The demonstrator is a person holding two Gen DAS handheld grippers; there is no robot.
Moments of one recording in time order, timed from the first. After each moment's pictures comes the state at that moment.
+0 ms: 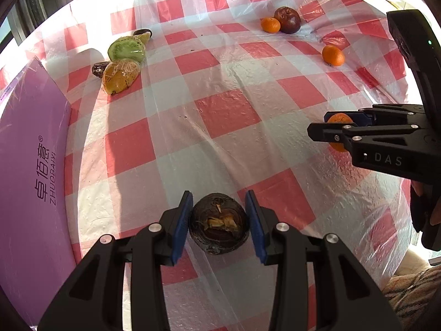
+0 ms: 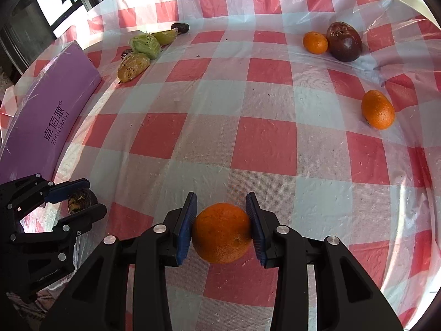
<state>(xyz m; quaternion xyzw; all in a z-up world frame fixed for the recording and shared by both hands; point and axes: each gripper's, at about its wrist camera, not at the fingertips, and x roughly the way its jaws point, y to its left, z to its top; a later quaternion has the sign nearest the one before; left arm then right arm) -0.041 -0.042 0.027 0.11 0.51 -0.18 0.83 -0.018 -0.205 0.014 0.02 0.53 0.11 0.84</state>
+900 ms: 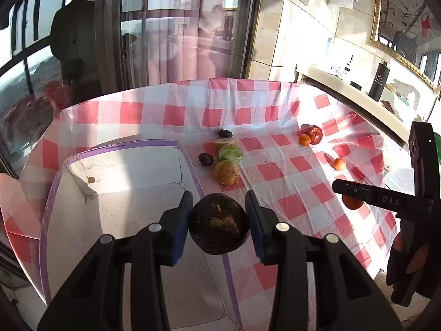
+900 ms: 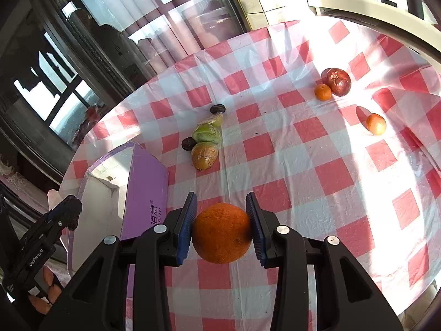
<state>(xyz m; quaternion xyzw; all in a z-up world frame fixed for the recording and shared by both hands) -0.028 0.157 0.194 0.02 0.36 -0.17 0.91 -0.040 -0.097 0.148 0.20 0.41 0.04 0.89</state>
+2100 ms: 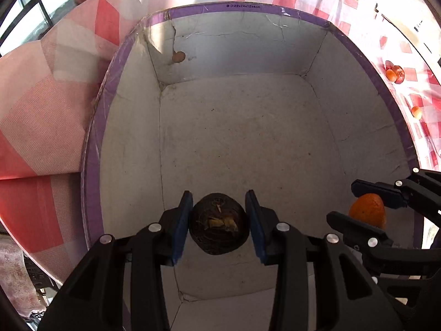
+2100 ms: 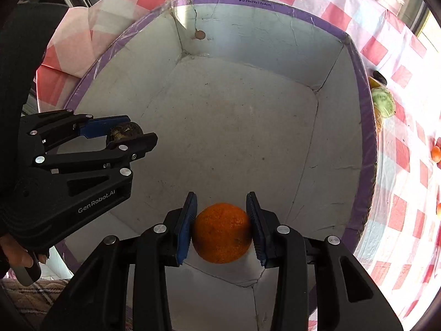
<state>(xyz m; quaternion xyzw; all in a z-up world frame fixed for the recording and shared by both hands) 0.028 0.297 0.073 0.05 0.58 -0.07 0.81 0.007 0.171 0.064 -0.09 0.58 0.17 0.79</state>
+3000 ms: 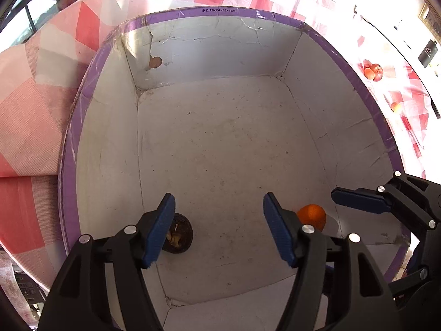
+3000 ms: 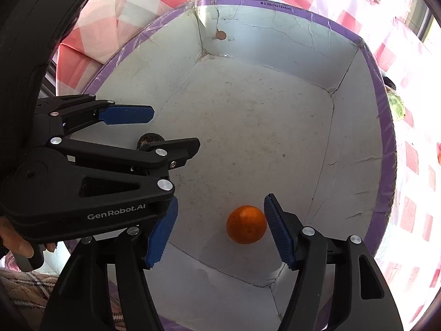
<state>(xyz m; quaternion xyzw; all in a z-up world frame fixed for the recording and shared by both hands) 0.020 0.293 0.075 0.04 0.55 -0.13 0.82 -0.013 0.189 0.062 -0.09 0.55 0.20 0.80</state>
